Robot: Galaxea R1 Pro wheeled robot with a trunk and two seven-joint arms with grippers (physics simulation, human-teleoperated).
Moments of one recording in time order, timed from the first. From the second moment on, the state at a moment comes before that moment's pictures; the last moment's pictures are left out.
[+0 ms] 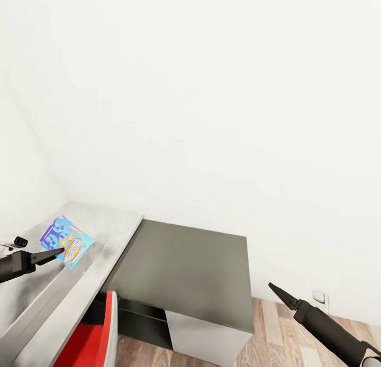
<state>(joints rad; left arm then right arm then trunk) -0.44 0.67 0.28 -1.00 0.47 0.86 -1.48 0.04 -0.11 -0.40 -1.56 -0.63 0.65 0.80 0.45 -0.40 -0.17</state>
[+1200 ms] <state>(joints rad) -0.44 0.67 0.28 -1.00 0.48 0.86 -1.48 0.04 -0.10 -0.39 -1.57 -0.63 0.65 0.79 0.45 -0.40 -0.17</state>
